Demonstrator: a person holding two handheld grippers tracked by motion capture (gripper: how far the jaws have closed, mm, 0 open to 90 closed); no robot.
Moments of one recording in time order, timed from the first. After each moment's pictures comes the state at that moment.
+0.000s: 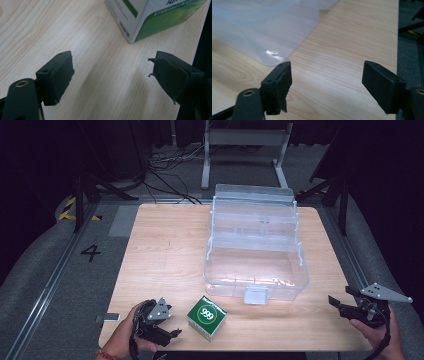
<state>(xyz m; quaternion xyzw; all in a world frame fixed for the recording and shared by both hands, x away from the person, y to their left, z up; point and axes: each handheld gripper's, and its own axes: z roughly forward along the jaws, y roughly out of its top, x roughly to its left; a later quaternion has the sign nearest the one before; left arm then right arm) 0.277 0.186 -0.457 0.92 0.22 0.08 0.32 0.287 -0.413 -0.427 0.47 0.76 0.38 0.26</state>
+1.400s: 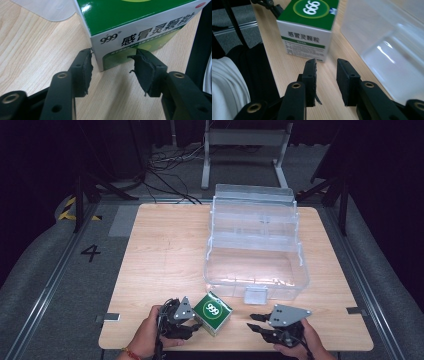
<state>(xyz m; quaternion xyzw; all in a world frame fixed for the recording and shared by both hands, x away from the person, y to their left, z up) 0.280 0.129 -0.451 0.92 0.21 0.08 0.32 0.254 -0.187 -0.424 0.19 0.88 0.42 0.13</state>
